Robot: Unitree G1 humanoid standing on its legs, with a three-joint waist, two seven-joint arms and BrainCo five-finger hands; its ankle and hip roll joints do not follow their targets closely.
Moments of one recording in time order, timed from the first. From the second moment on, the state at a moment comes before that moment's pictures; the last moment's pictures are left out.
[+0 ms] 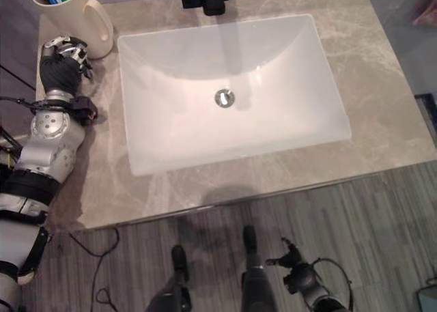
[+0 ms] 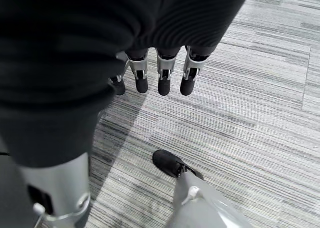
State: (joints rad) left arm -0.92 0.79 -0.38 0.62 -0.75 -0.25 0.31; right arm -0.13 -0.35 0.47 0.97 -0.02 -0.07 -0.19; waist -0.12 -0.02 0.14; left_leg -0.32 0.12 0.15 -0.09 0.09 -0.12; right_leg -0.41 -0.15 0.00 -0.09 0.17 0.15
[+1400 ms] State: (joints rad) left arm -0.91 0.81 -0.38 0.67 -0.79 -0.24 0.29; right arm -0.12 -0.36 0.50 0.96 -0.02 -0.06 -0.19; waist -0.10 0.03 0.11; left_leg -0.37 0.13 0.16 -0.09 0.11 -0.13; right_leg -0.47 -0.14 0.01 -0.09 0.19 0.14
